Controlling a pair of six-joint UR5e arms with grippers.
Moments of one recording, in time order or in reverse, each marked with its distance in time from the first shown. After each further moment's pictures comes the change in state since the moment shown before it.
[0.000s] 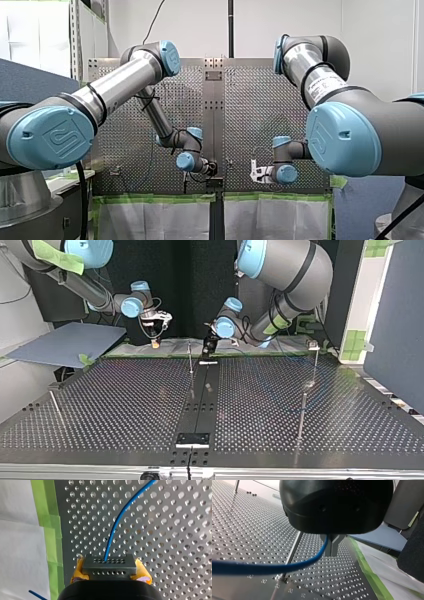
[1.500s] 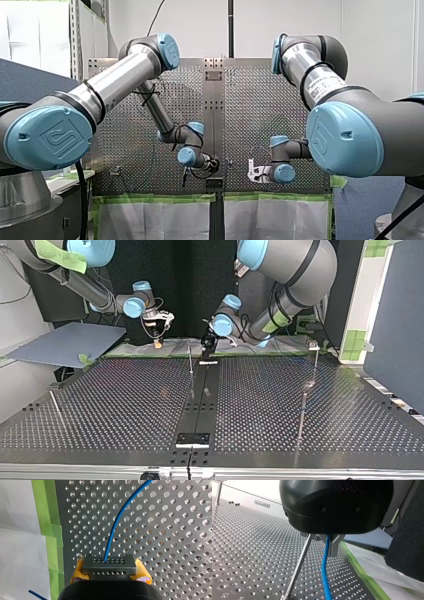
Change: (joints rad) left arm -0.022 0.050 -0.035 -0.027 -0.011 0.133; right arm 0.016 -0.002 -0.005 0.011 -0.002 0.012
